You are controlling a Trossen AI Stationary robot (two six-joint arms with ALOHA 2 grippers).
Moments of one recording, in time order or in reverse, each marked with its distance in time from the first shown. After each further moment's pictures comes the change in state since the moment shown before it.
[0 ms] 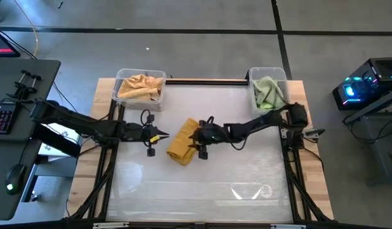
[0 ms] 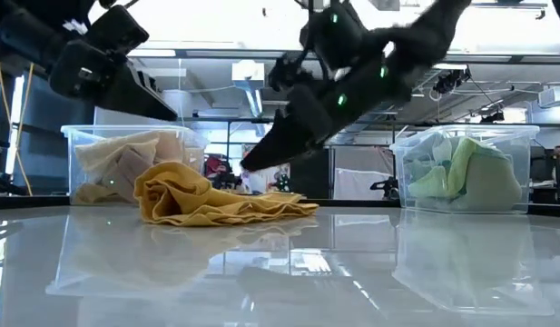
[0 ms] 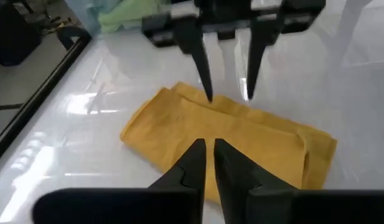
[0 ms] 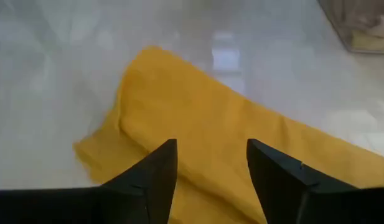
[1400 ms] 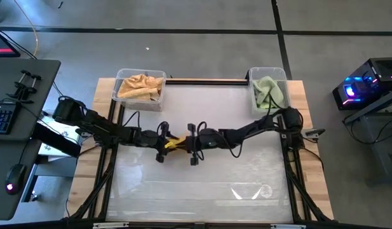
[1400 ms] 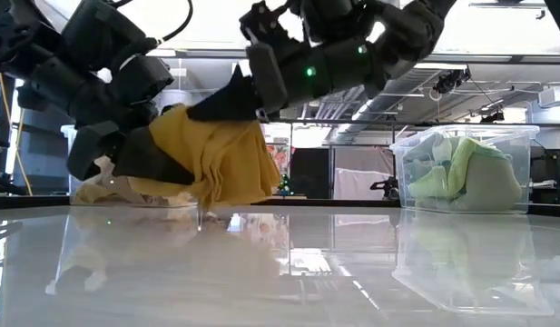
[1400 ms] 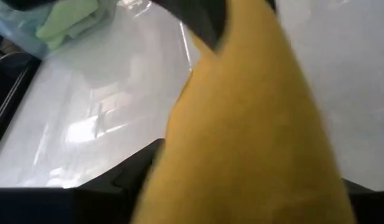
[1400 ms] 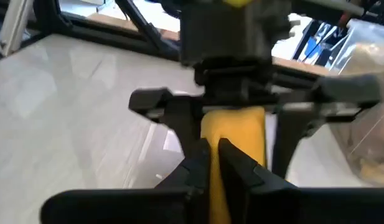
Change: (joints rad) left arm 0.016 0.520 -0.020 0.484 0.081 0.289; right arm 0.087 0.106 0.127 0.258 0.022 -0.190
